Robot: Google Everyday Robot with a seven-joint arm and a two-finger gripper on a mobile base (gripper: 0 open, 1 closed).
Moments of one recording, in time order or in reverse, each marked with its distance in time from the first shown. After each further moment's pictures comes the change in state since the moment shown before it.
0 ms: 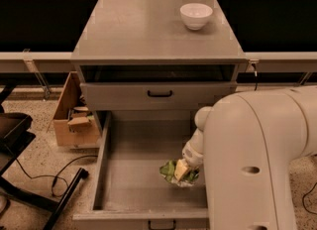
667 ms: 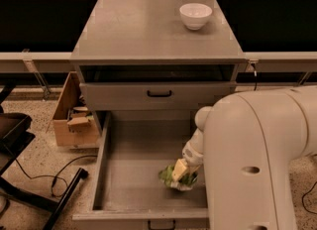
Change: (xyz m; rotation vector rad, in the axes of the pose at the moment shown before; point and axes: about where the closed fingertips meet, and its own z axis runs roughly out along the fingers) arm 0.000 0.000 0.000 0.001 0.000 0.002
